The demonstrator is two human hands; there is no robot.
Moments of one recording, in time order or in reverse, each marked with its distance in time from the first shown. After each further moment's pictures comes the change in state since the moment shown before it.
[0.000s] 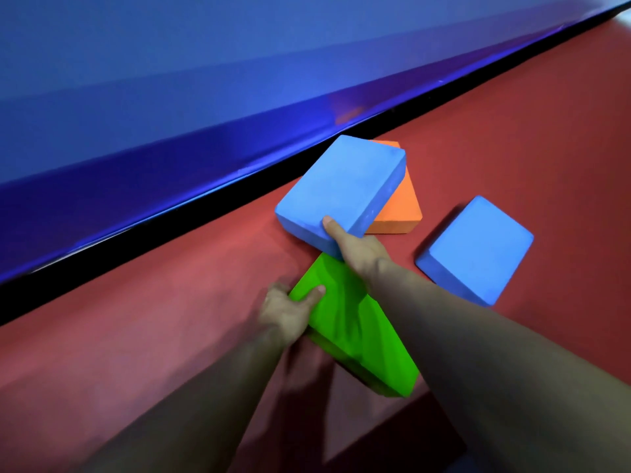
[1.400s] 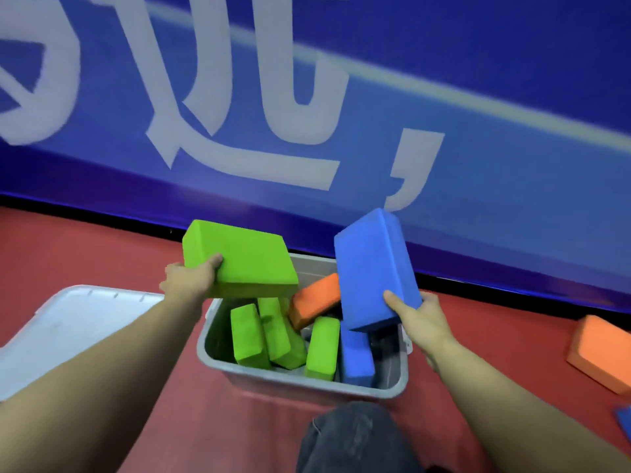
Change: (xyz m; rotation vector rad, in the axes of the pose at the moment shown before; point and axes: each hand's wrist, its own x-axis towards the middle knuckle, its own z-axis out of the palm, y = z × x) left_hand -0.736 -0.233 -0.559 -0.625 1.265 -0.359; right_hand -0.673 -0.011 0.112 -0.142 -0.548 -0.696
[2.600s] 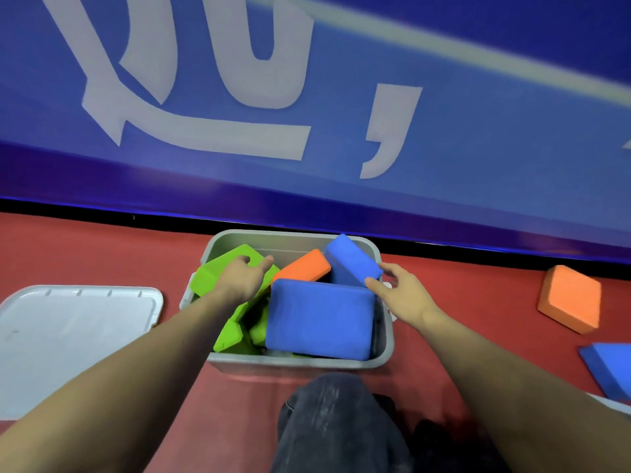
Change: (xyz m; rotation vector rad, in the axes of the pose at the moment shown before) left_hand -0.088 0.008 0.090 0.406 -0.519 0.274; right_hand 0.024 0.025 0.000 -0.304 -0.158 -0.054
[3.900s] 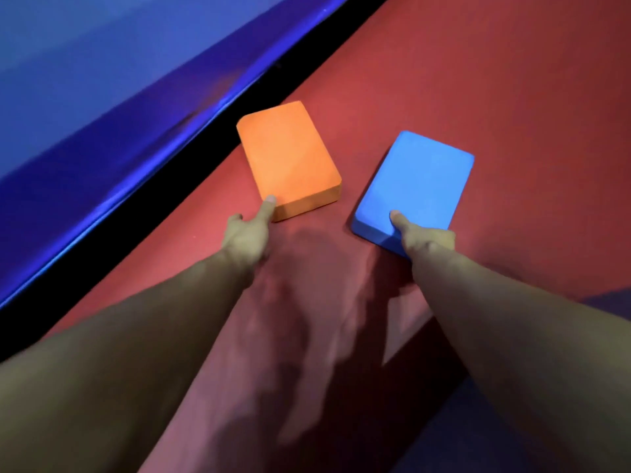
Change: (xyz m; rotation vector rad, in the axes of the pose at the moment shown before) left_hand 0.088 0.256 0.913 0.093 -0.759 0.126; right_hand 0.120 0.693 -0.347 0.742 1.160 1.298
